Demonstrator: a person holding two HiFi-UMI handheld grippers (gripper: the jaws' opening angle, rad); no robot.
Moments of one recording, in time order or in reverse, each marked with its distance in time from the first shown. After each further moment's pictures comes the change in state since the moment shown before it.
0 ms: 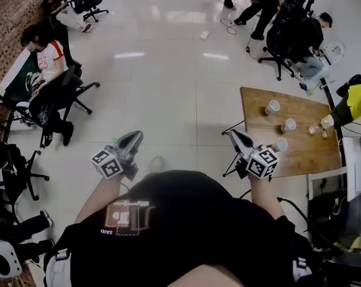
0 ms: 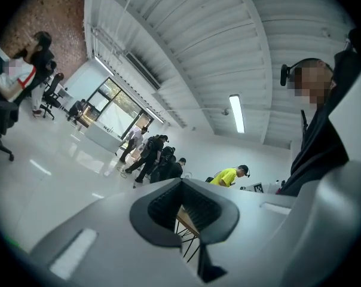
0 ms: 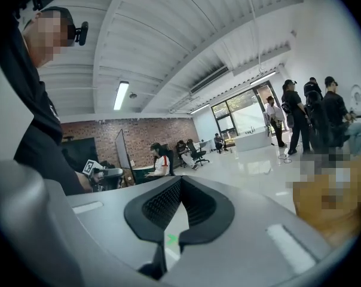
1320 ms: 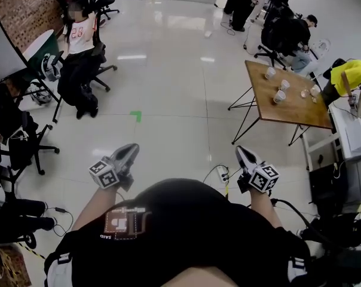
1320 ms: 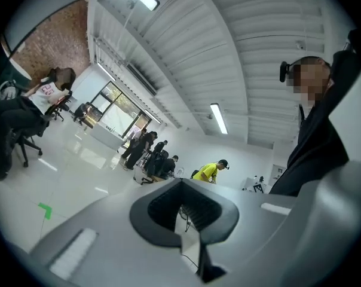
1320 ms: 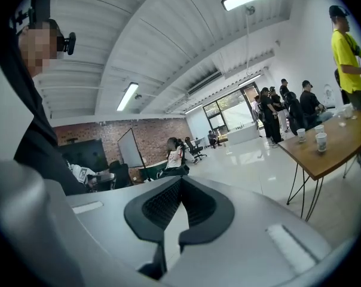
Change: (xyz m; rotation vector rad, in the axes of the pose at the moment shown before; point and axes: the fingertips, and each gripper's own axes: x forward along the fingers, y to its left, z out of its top) left arm -0.433 -0.155 -0.068 -0.012 0.007 -0.009; right arm -0.205 0.369 -0.161 0.091 -0.009 -0.104
